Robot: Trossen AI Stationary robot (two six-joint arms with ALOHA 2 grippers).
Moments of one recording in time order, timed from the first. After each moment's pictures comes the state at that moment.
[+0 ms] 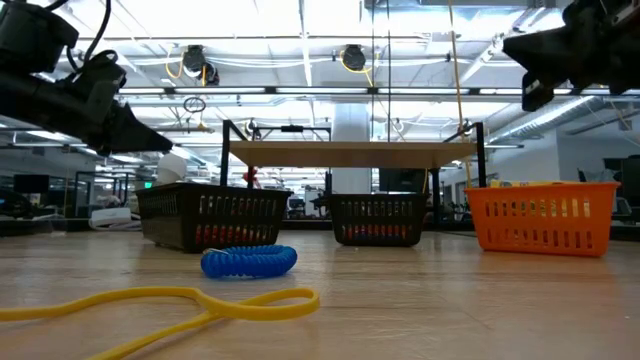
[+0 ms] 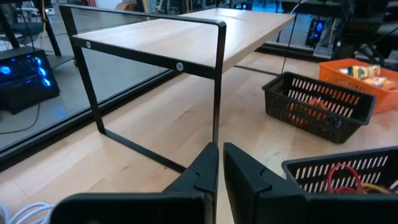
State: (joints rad) left arm 0.09 0.31 0.01 0.08 -0.39 -0.12; right arm 0.24 0.24 0.02 0.42 0.21 0.12
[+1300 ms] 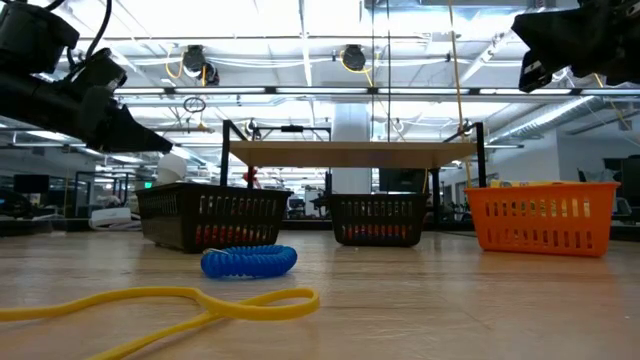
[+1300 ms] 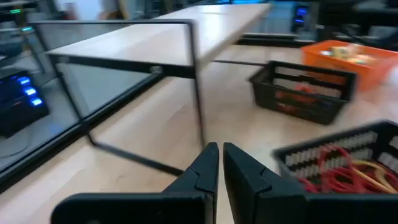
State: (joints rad) left arm 0.09 0.31 0.01 0.08 -0.33 -0.01; right arm 0.24 0.27 0.02 0.50 0.10 -0.04
